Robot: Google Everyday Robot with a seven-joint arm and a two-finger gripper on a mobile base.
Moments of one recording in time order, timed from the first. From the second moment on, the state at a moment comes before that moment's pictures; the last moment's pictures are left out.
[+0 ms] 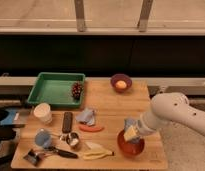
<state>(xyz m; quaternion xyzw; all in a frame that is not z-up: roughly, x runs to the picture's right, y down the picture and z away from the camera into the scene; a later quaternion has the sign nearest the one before) 0.155 0.221 0.660 -0.37 0.10 0.63 0.68</state>
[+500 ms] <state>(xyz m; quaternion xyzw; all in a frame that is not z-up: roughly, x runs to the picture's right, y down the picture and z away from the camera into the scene) 0.129 0.225 0.664 -0.38 0.10 0.60 0.70</state>
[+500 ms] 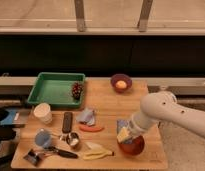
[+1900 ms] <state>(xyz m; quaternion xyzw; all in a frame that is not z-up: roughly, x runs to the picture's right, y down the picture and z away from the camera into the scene) 0.156 0.250 0.693 -0.37 0.17 0.62 0.67</state>
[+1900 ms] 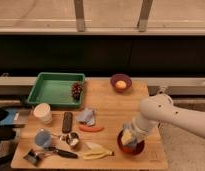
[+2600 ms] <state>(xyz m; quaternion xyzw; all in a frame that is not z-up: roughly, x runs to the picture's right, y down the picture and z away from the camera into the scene) 0.142 0.241 0.699 -0.37 0.15 0.62 0.67</state>
